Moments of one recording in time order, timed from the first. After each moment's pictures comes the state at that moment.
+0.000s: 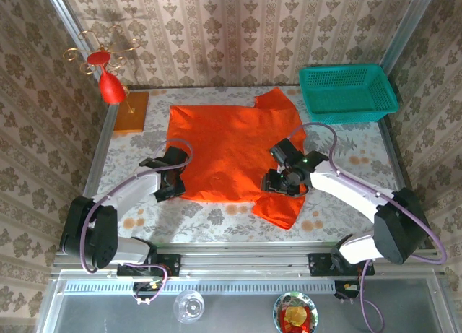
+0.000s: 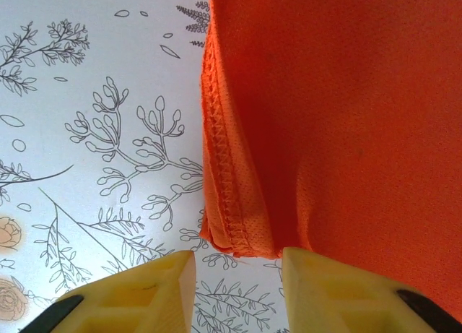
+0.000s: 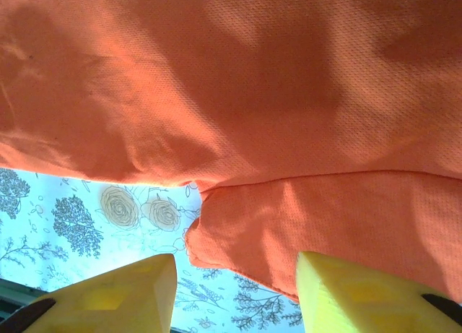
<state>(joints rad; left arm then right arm) -0.44 1.36 0.78 -0.82 -0.20 -0.71 0.60 1.39 0.97 -0.78 -0.15 0.76</state>
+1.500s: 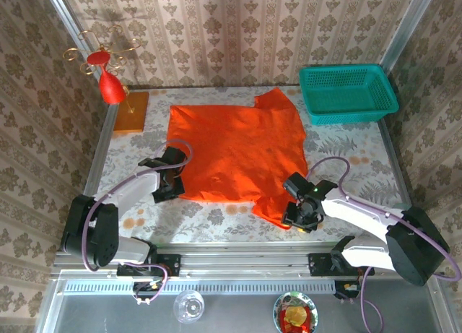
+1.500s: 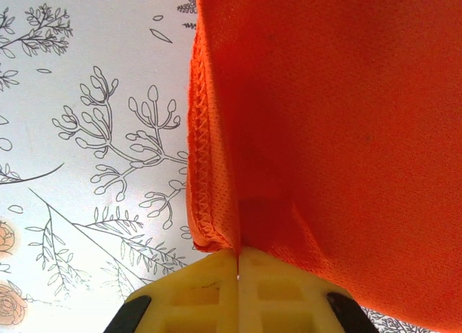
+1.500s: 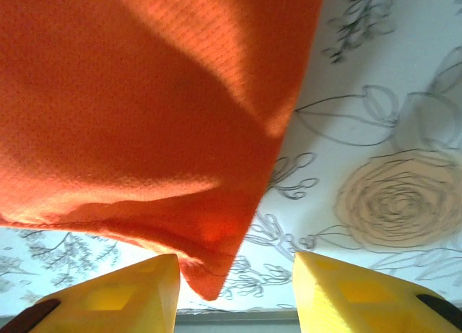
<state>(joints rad) -0.42 1.37 0.77 -0.82 -0.16 -0.65 0.64 1.22 0.58 -0.81 -0.18 1.01</state>
